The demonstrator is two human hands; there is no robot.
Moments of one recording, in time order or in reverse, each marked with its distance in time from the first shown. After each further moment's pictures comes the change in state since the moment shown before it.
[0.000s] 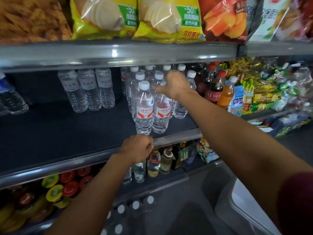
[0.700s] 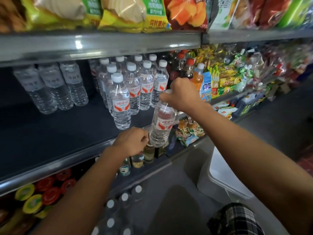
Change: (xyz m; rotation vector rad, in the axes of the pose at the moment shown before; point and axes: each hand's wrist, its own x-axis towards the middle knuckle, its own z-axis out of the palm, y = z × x) left_hand 0.008 0.028 0.009 0.002 -0.032 0.181; right_hand -0.110 0.041 -0.037 0.047 0.087 0.130
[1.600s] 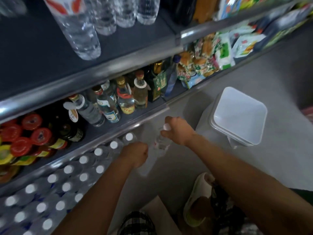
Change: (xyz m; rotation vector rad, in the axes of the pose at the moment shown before) left_hand -0.040 -0.006 0.252 -0.046 -0.563 -0.144; right_hand -0.183 0.135 0.235 0.144 -0.768 0.202
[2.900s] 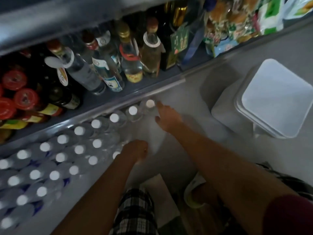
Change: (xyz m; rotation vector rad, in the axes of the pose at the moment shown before) left_hand 0.040 -0.041 0.115 -0.110 -0.281 -0.172; right_hand 0.071 0.013 0.124 -0.091 -0.138 -0.001
